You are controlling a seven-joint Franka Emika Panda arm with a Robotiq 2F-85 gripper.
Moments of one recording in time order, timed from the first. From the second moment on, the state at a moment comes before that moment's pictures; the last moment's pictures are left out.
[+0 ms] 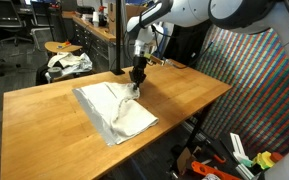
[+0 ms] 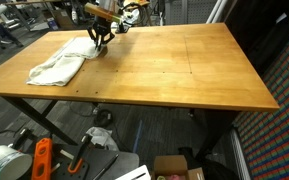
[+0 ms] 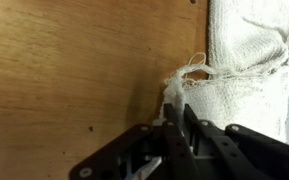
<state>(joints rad) -0.19 0.81 0.11 -1.32 0.23 1.69 -0.43</state>
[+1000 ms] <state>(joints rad) -0.16 0.84 0.09 -1.32 0.22 1.70 -0.39</state>
